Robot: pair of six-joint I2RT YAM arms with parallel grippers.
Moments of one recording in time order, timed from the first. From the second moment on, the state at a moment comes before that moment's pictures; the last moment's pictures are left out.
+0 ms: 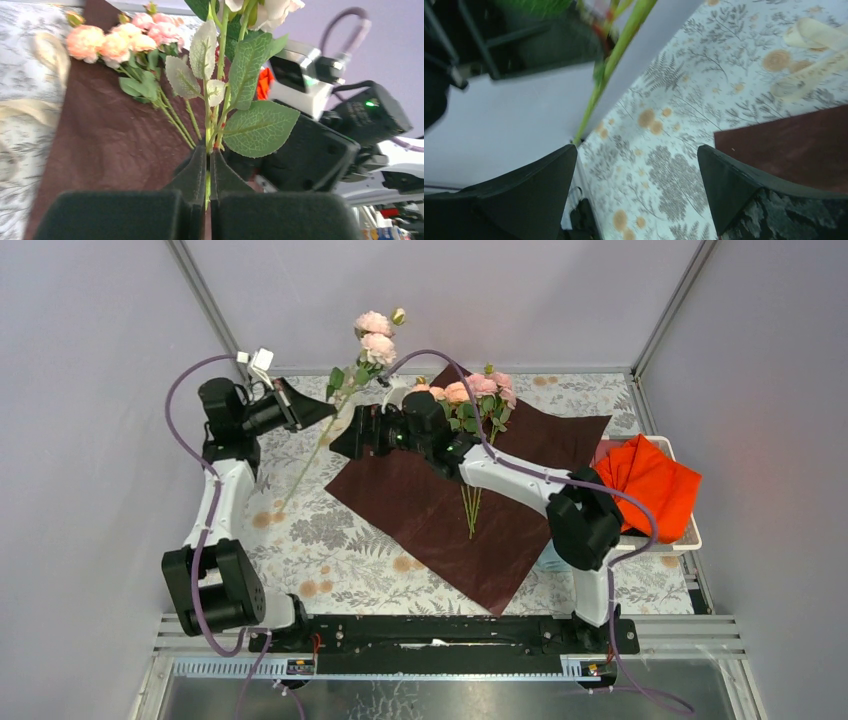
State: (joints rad) left arm 0.26 1.38 1.10 0.12 1.12 -0.59; right arm 0.85 1.93 1.56 0.17 -0.32 0.61
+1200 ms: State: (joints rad) left arm 0.11 1.53 0.91 -0.35 0.46 -0.16; right arm 0.54 2.11 1.66 -0.64 0.10 0.48
